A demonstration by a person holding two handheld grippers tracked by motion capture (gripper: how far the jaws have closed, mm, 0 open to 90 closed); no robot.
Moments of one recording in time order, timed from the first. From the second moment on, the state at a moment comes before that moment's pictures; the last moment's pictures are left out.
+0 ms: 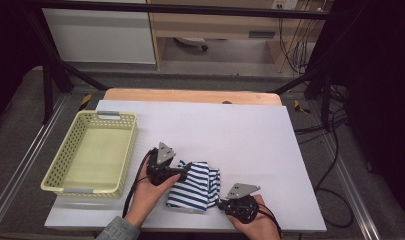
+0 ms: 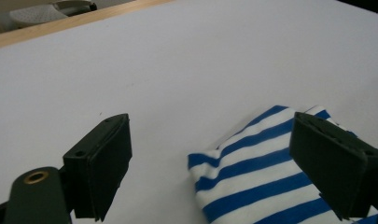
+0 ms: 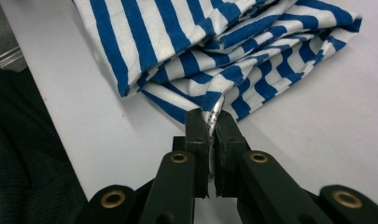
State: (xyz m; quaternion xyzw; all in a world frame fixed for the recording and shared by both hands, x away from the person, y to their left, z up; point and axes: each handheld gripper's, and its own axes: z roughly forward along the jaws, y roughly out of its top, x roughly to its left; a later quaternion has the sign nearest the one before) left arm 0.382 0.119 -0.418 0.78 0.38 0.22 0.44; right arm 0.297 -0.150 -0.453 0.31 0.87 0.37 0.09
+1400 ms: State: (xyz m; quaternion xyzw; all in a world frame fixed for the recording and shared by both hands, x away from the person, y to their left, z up) left arm 0.402 0.122 -0.458 0.81 0.40 0.14 0.40; right arm 0.299 -0.151 -0.453 0.31 0.87 0.37 0.09
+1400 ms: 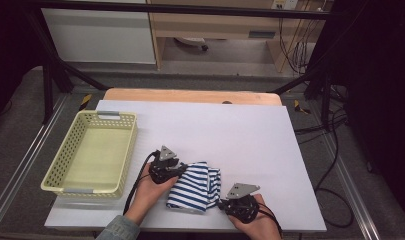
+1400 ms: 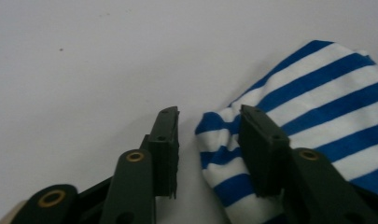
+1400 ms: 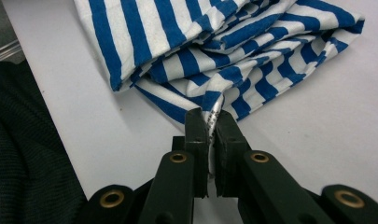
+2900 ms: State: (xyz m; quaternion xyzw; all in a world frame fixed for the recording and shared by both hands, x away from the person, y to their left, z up) left arm 0.432 0.120 -0.345 0.79 0.39 0.14 0.45; right arm 0.366 -0.125 -0.357 0.21 0.88 0.41 0.05
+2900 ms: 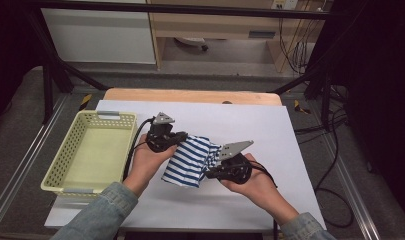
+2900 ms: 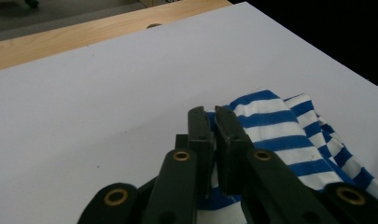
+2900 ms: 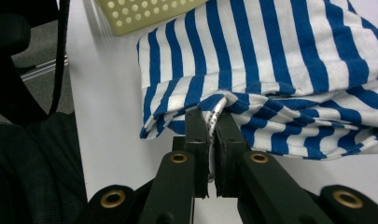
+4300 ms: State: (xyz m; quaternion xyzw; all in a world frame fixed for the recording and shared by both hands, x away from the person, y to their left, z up) left arm 0.443 0.193 -0.300 0.78 0.43 0.18 0.43; right arm 0.401 -0.044 -0.316 0.17 0.90 0.41 0.03
